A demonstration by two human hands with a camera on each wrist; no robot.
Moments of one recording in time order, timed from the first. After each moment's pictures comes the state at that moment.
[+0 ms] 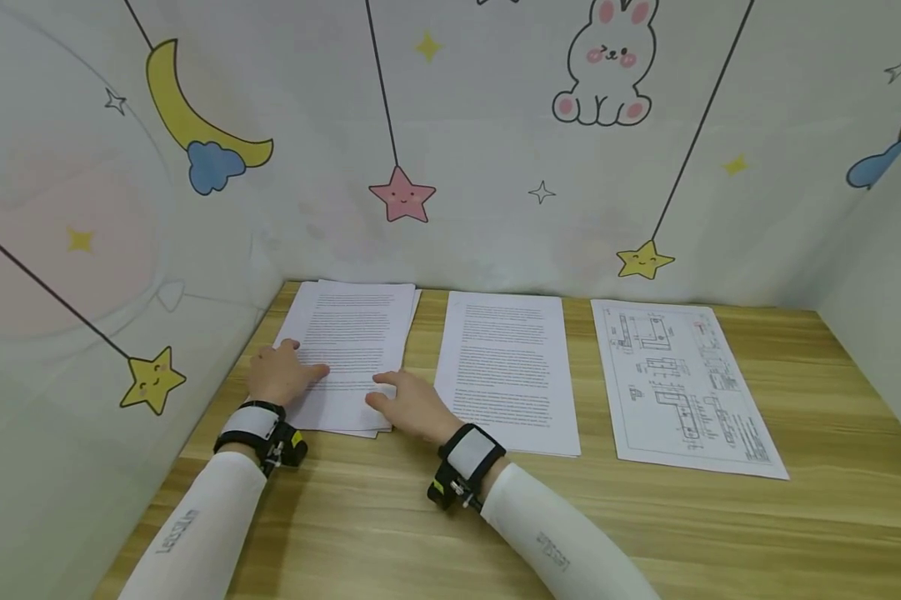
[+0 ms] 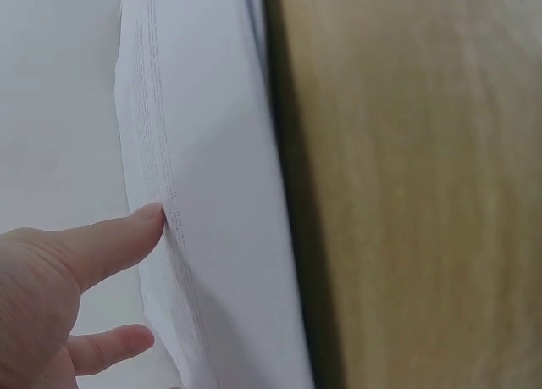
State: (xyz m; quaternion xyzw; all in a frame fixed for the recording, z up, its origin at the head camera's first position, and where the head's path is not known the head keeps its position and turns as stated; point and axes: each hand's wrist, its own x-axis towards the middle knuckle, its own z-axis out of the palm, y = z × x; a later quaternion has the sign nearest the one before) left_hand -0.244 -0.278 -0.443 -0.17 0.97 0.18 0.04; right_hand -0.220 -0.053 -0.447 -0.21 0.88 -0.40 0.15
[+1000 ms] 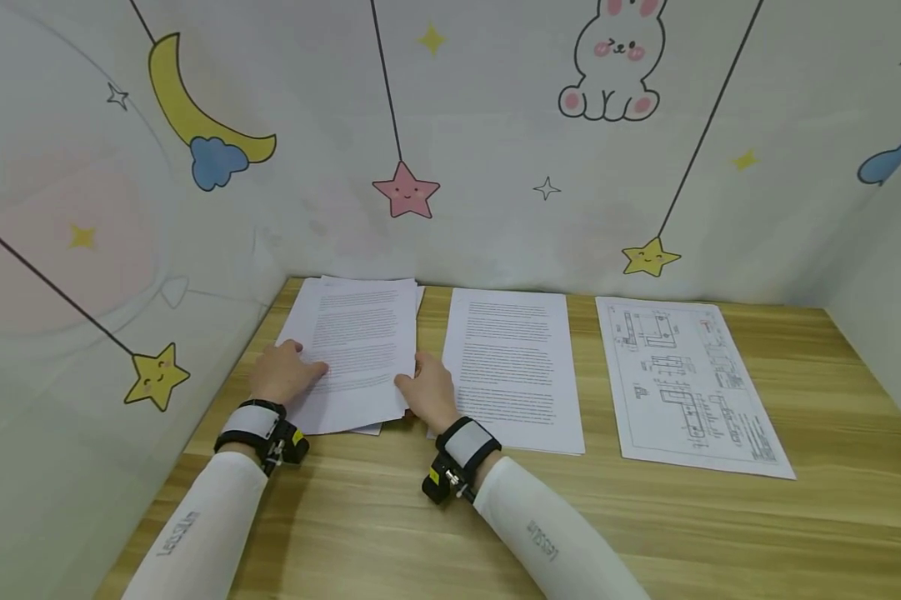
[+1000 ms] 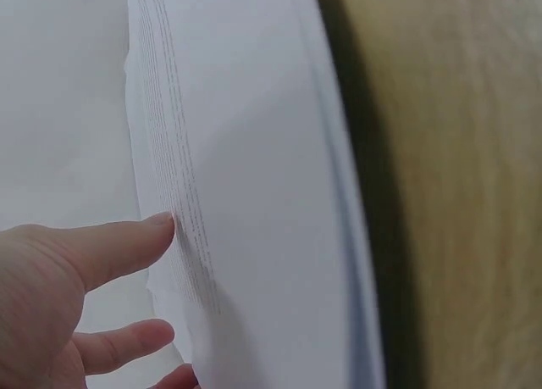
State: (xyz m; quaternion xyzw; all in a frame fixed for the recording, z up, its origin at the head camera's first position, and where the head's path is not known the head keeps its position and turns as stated) left_hand -0.241 -0.281 -0.439 -0.17 0.97 0.18 0.05; right_hand -0.233 -0.054 -0.459 -0.04 0.86 -0.50 0.06
